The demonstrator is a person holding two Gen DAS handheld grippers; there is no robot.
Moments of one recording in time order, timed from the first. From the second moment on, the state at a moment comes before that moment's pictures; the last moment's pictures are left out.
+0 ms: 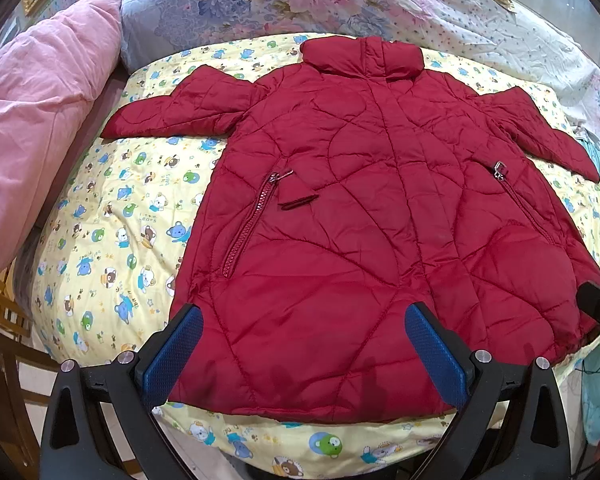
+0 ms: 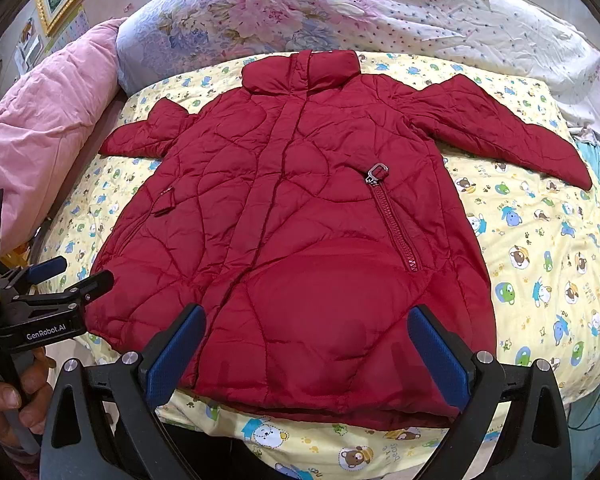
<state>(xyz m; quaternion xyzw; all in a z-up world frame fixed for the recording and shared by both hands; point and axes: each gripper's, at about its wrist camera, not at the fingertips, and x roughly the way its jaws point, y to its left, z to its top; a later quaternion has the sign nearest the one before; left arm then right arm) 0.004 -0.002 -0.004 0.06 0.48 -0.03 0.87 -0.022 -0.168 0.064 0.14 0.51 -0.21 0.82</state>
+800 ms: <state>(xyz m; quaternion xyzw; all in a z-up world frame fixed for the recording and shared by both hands) 0.016 0.002 -0.013 0.04 0.49 -0.04 0.87 -0.025 -0.183 0.062 0.16 0.49 -0.22 0.83</state>
